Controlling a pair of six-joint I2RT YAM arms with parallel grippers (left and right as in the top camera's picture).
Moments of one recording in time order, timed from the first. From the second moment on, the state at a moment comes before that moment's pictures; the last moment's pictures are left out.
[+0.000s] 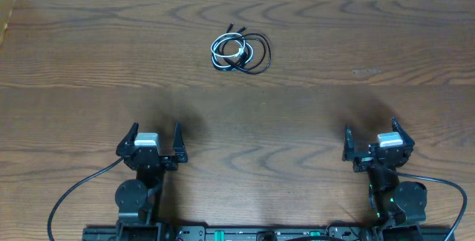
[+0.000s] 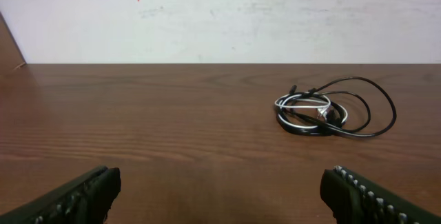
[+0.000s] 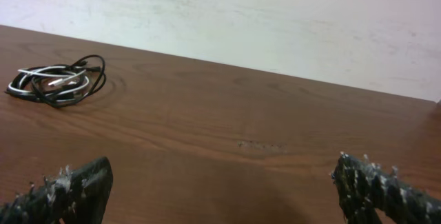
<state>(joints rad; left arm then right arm) -0.03 0.01 0.02 -0.11 0.01 -0.01 0.12 0.01 0.01 -0.07 0.02 -0.11</state>
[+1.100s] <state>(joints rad) -0.03 0.01 0.02 -0.11 0.01 -0.01 0.12 0.01 0.01 -0.04 -0.09 0.04</state>
